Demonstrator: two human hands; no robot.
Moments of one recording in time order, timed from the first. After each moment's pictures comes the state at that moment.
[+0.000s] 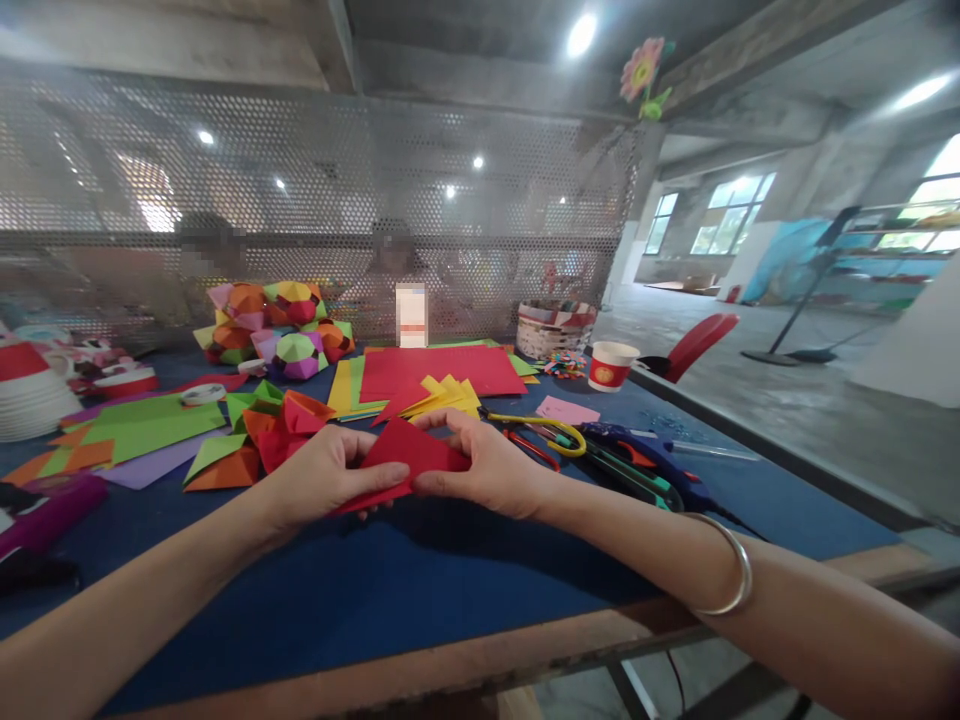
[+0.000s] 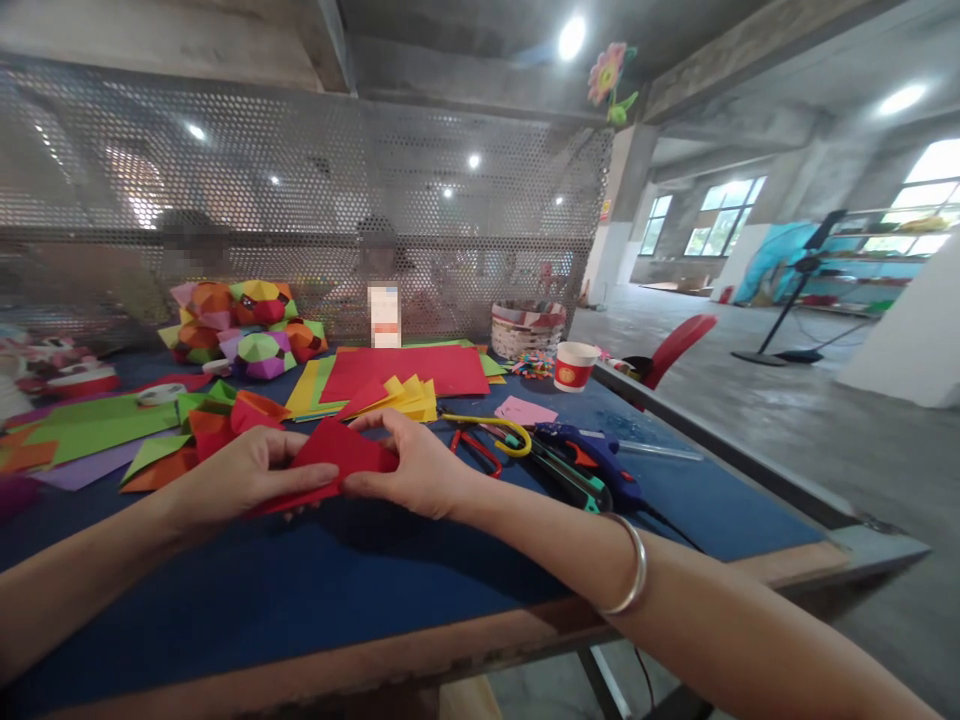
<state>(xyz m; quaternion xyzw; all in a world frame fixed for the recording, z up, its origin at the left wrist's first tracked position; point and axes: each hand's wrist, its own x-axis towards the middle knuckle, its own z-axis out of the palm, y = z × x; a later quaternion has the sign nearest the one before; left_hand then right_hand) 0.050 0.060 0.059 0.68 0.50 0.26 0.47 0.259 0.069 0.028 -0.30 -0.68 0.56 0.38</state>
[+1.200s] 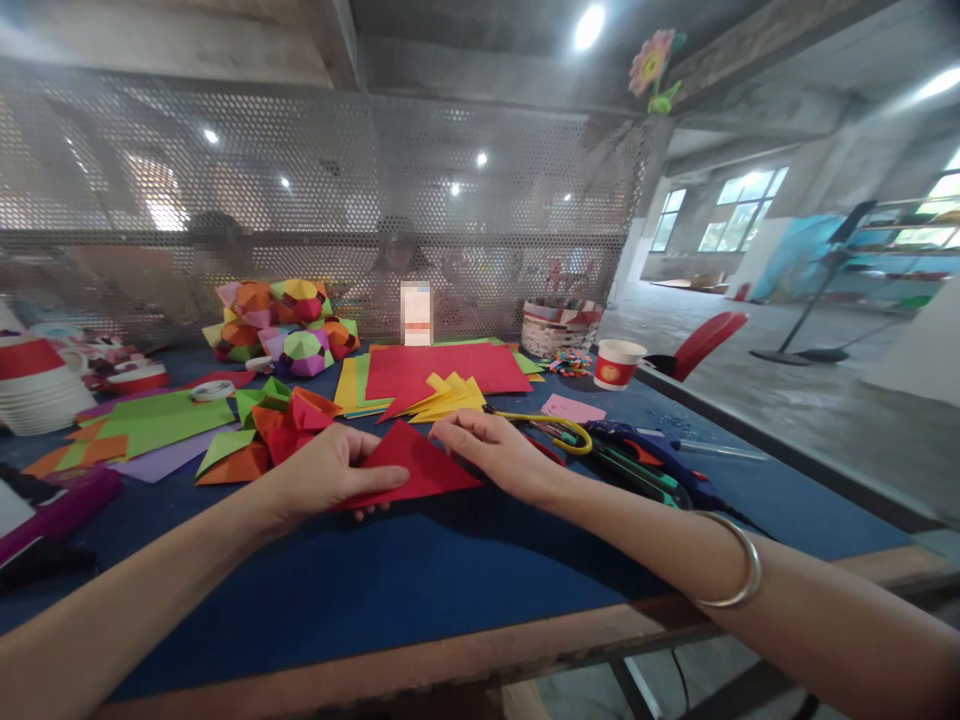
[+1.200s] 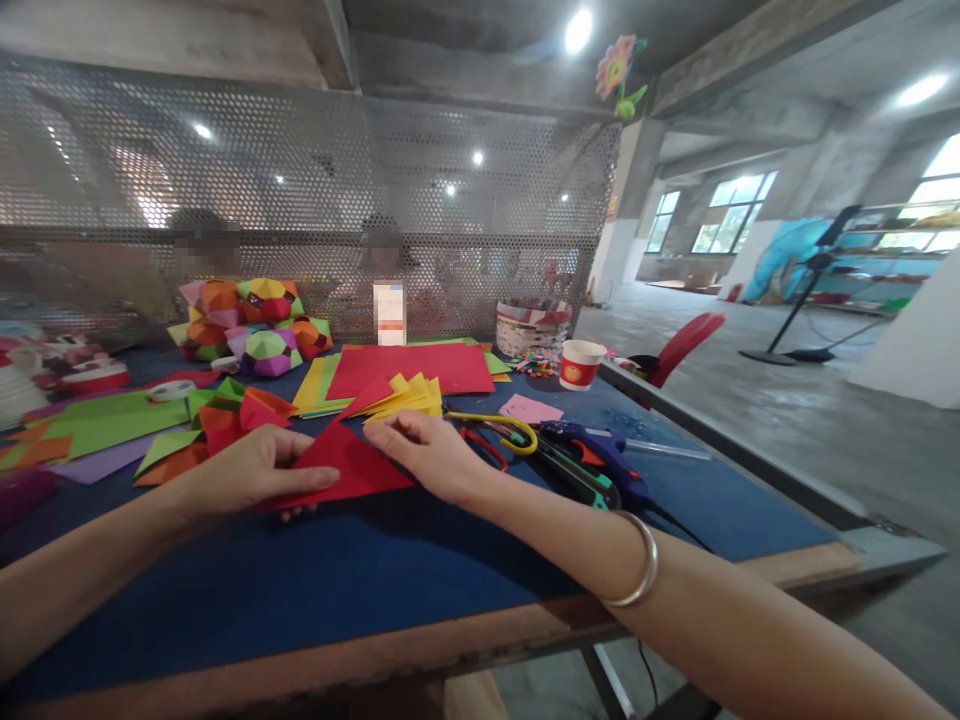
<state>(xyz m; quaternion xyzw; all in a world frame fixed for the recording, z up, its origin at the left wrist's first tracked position) 0.040 0.066 0.058 0.68 0.50 0.23 0.49 0.265 0.074 0.036 -0.39 -0.72 0.41 0.40</state>
